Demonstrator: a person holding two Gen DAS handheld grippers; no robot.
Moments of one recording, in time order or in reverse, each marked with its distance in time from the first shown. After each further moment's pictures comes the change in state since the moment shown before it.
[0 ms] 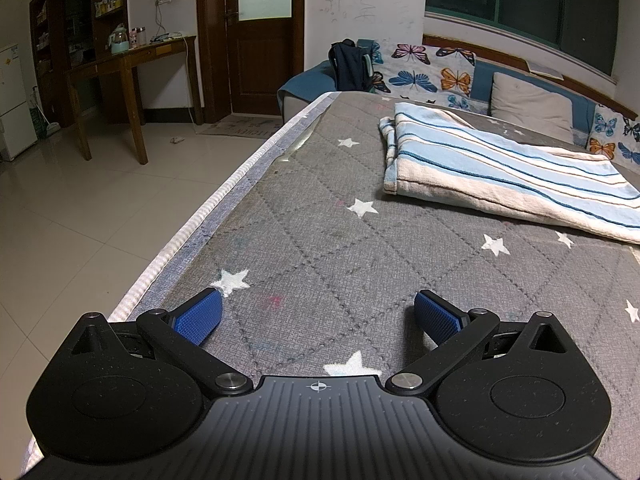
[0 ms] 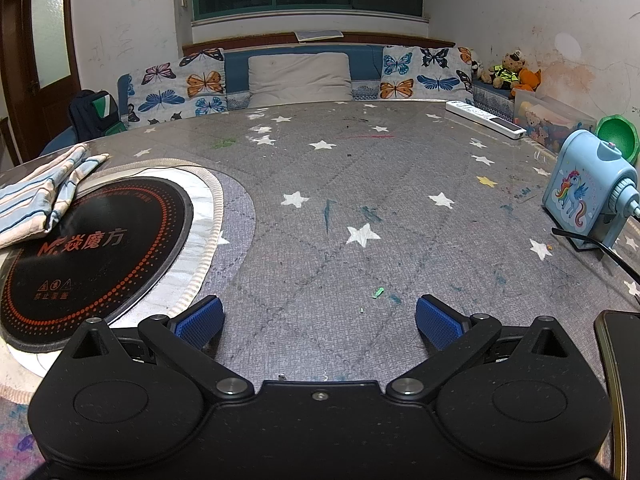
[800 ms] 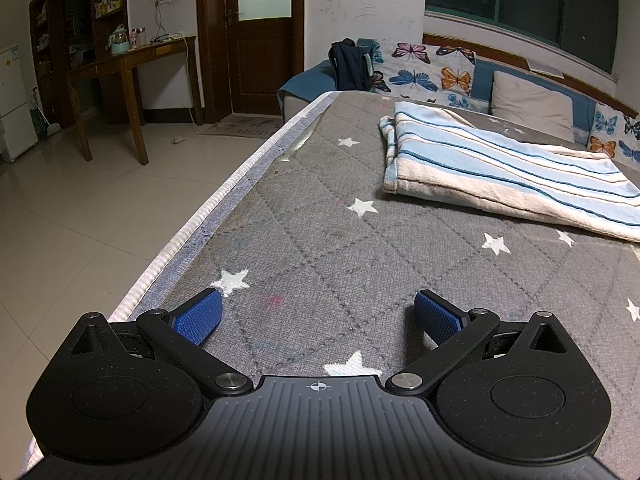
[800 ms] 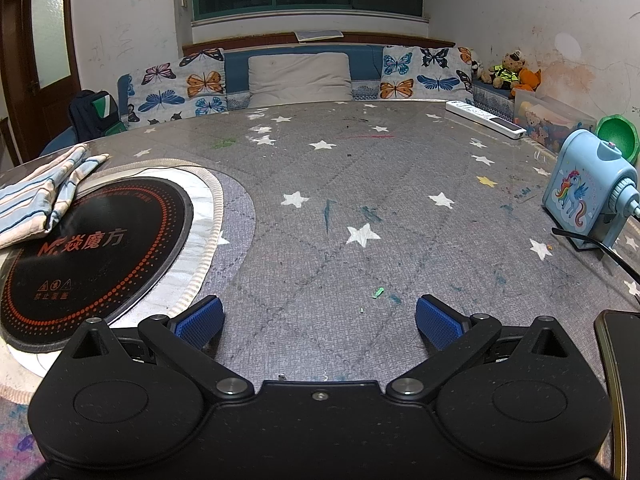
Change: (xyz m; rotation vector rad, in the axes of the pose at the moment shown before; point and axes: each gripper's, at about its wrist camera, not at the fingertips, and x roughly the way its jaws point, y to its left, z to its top) left arm 0.000 -0.002 0.001 0.004 0.001 0.003; right arm 0.000 0.000 0.000 0.000 0.000 0.000
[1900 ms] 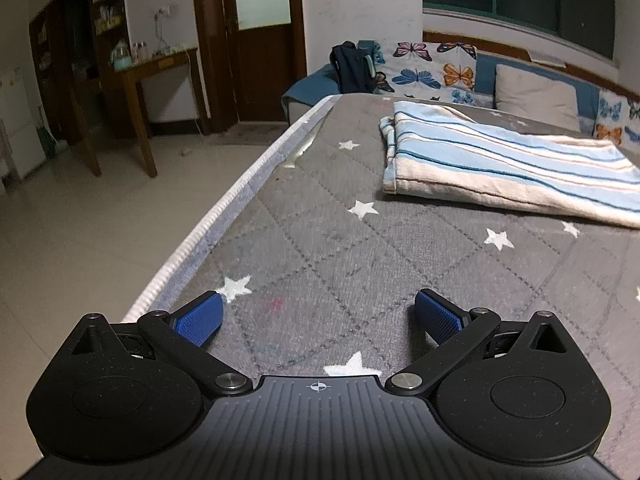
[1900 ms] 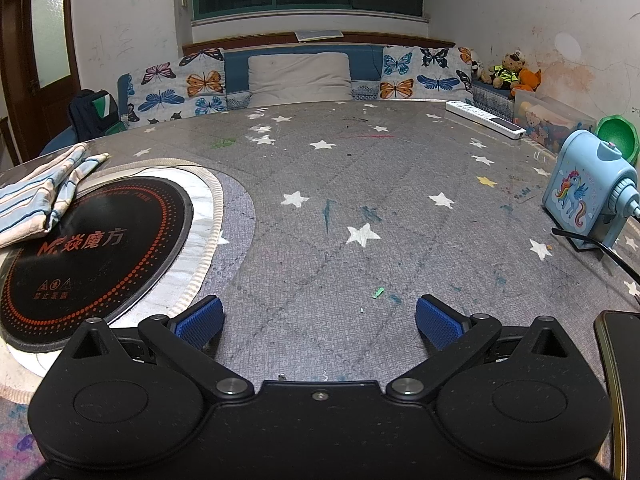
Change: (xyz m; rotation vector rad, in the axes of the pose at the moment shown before) left arm -0.004 -0.008 -0.001 0.073 -0.025 0.062; right arm 0.000 0.000 0.000 0.000 0.000 0.000
